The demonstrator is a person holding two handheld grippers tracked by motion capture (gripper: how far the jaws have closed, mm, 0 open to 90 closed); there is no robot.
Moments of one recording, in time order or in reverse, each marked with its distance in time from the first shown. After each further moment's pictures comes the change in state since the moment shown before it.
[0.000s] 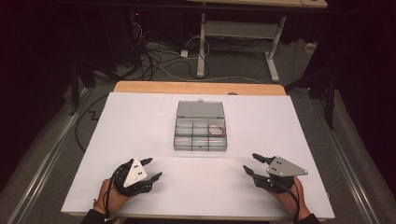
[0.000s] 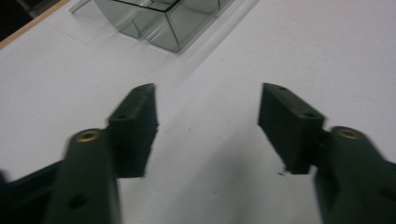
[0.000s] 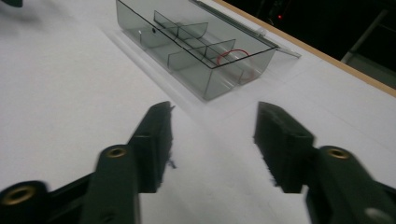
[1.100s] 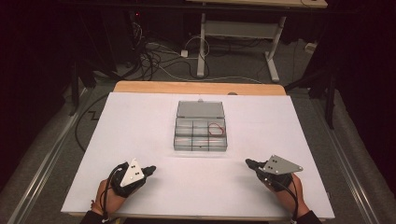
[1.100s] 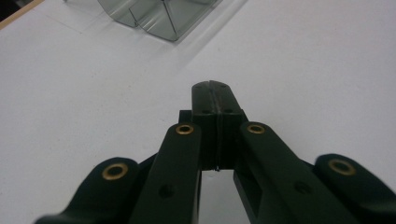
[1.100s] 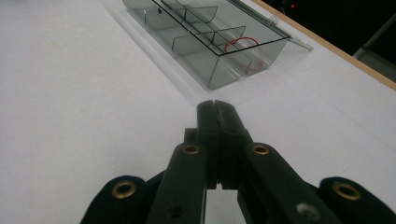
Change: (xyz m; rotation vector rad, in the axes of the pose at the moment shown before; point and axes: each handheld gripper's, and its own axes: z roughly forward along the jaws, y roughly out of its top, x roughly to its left) left arm 0.002 -0.005 -0.002 0.039 -0.040 -0.016; right arm -0.004 0.001 0.007 0.059 0.020 -0.049
